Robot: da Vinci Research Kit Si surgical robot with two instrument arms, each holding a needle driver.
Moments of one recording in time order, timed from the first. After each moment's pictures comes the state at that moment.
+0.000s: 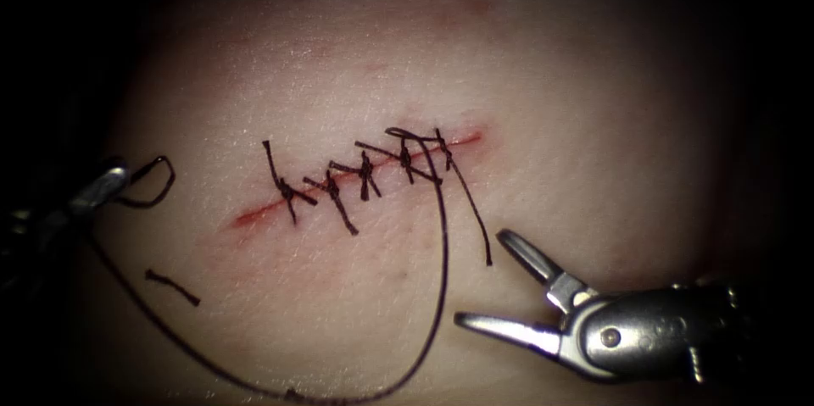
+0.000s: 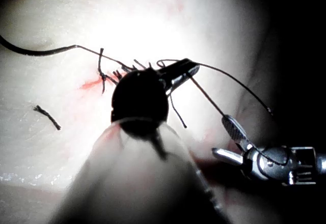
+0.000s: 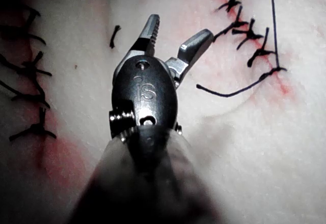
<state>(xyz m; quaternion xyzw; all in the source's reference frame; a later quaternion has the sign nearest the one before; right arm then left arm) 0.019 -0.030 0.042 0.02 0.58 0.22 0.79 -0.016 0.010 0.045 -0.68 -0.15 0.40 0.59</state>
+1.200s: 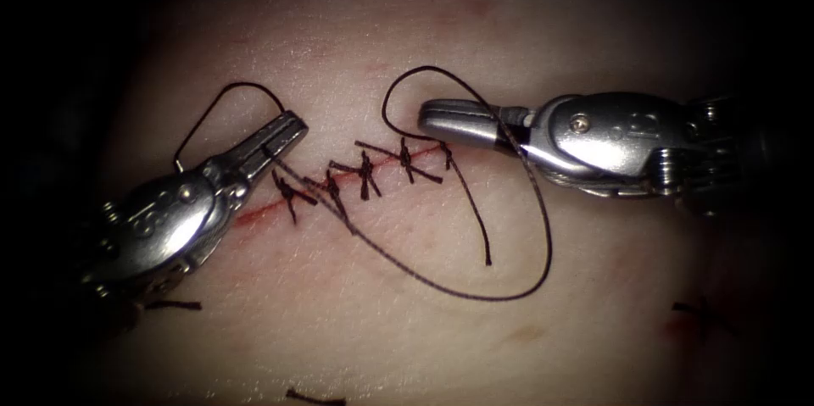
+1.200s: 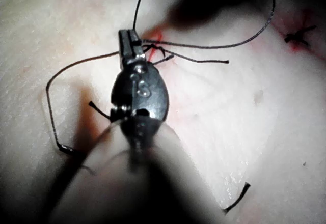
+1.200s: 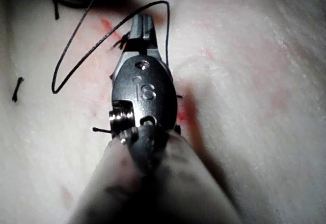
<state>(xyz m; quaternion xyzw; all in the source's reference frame) 0.023 -0.017 0.045 0.13 0.64 0.20 0.73 -0.024 0.013 0.058 -0.52 0.14 0.72 0.44</state>
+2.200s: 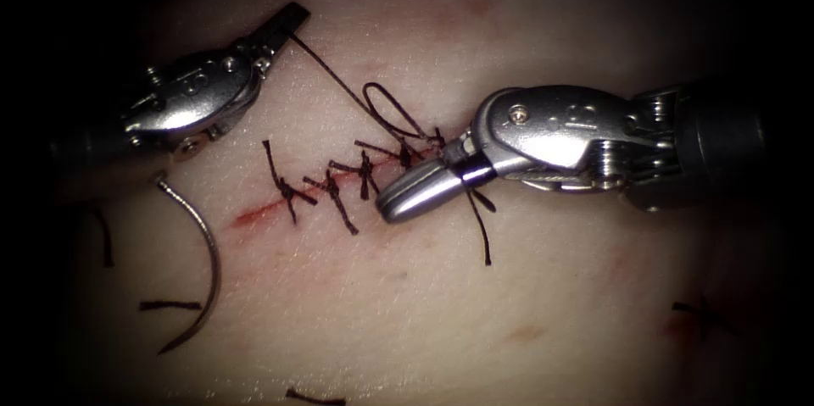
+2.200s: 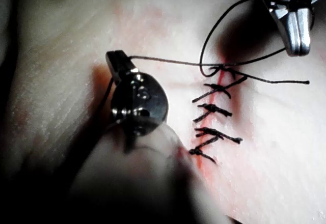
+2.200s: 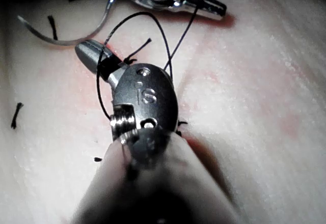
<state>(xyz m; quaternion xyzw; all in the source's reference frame) 0.027 -0.018 0.046 0.42 0.61 -0.07 0.67 -0.022 0.021 0.065 -0.43 0.18 0.76 0.46</state>
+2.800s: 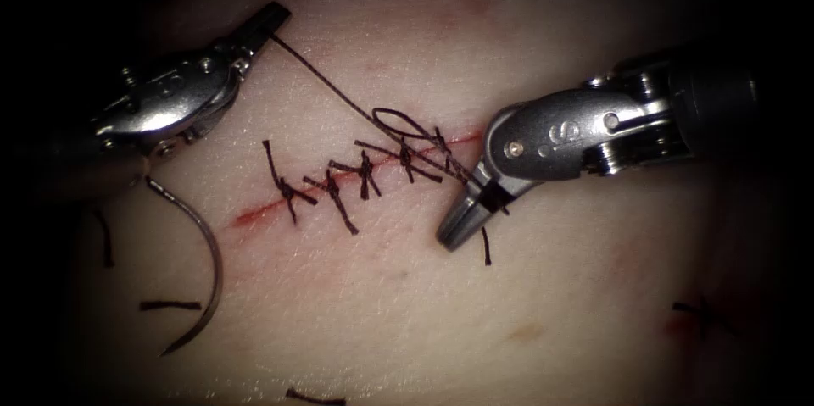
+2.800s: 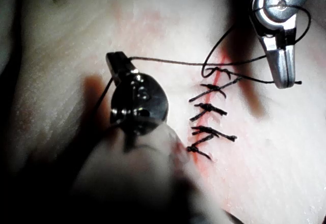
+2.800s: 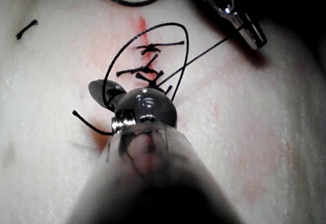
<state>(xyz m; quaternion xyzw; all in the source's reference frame) 0.025 -0.019 0.049 0.37 0.41 -0.35 0.76 -0.021 0.021 0.063 -0.44 0.17 0.75 0.46</state>
